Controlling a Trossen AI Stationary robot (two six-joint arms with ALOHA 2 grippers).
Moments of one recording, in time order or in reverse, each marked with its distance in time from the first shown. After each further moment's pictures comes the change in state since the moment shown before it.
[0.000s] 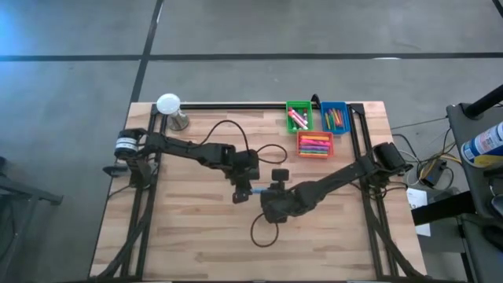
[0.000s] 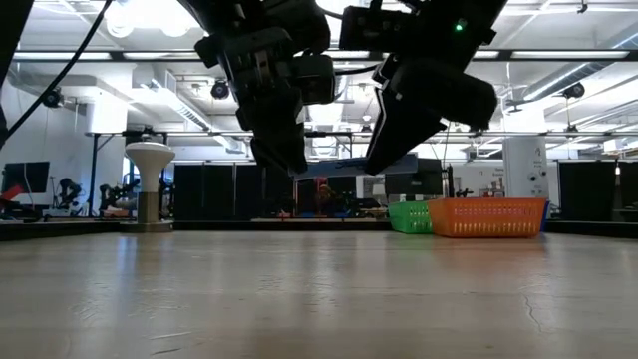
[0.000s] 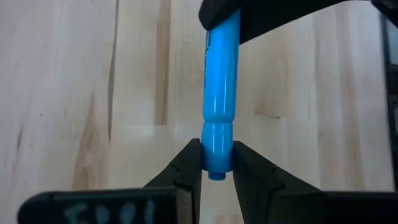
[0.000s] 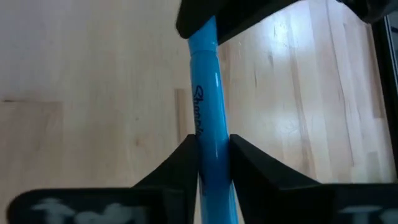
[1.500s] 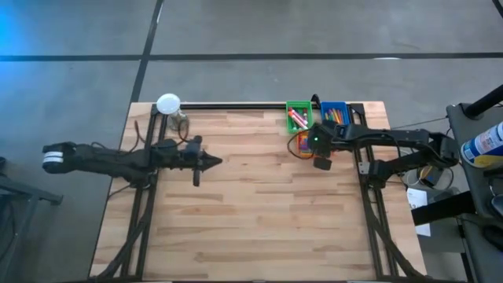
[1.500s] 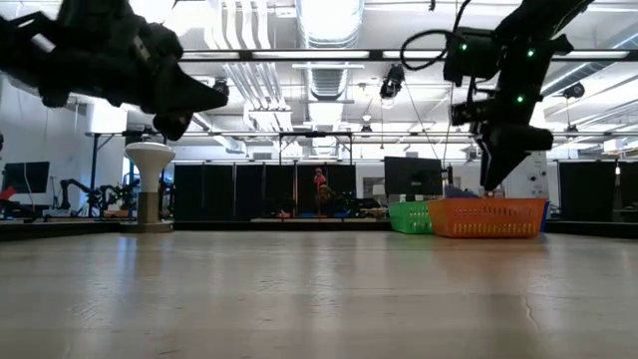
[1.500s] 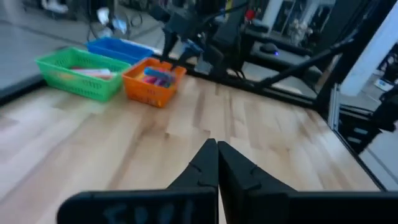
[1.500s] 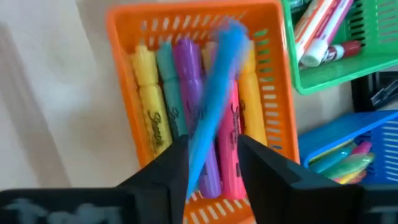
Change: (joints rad) left arm 0.126 -0.910 -0.969 0.946 -0.239 -0.074; right arm -0.704 -0.645 -0.576 -0.110 -0.277 -0.404
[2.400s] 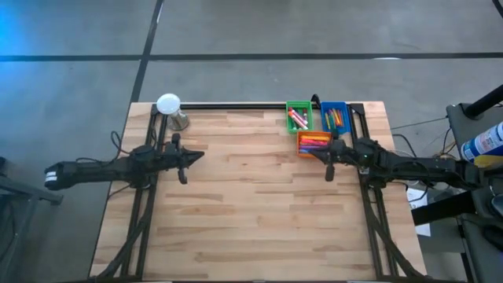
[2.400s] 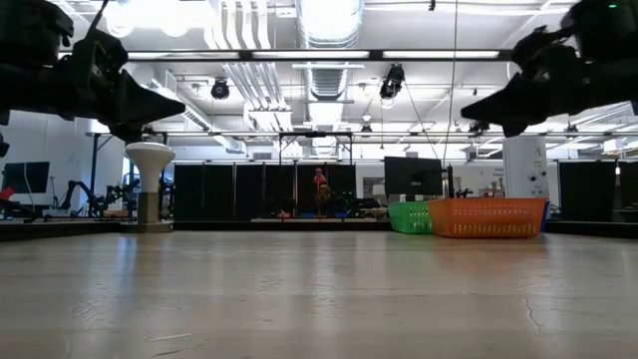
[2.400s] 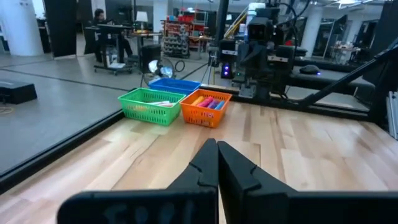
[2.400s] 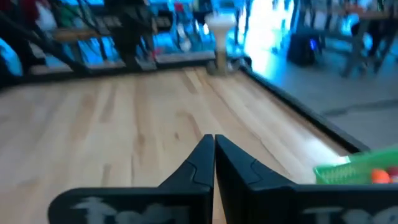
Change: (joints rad) left arm 0.016 -0.586 -0.225 -0.224 -0.190 0.162; right arm 0.089 -0.697 -0.619 1.011 -0.311 0.202
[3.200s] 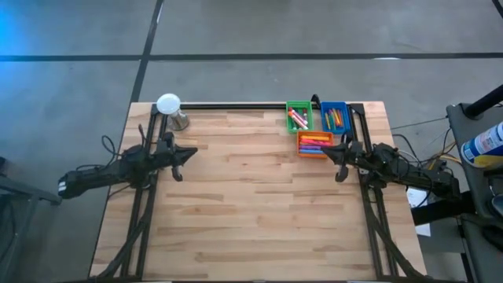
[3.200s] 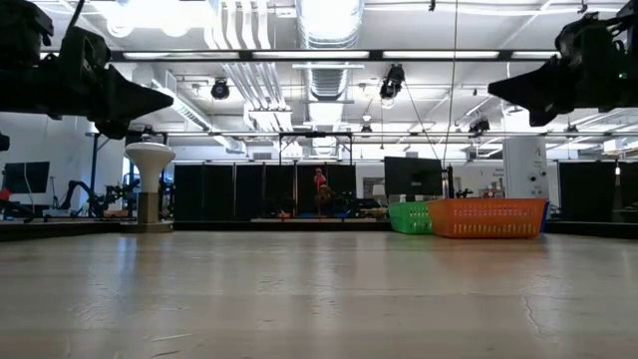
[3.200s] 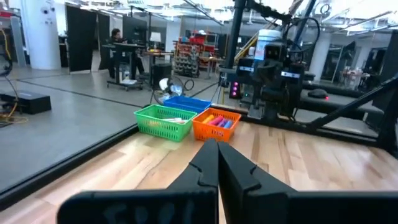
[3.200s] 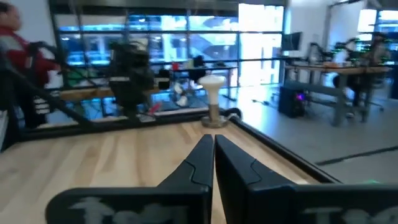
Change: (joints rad) left arm 0.040 -0.266 -0.019 -0.219 -0.017 -0.024; right arm 0.032 -0.545 -0.117 -0.172 0.057 0.009
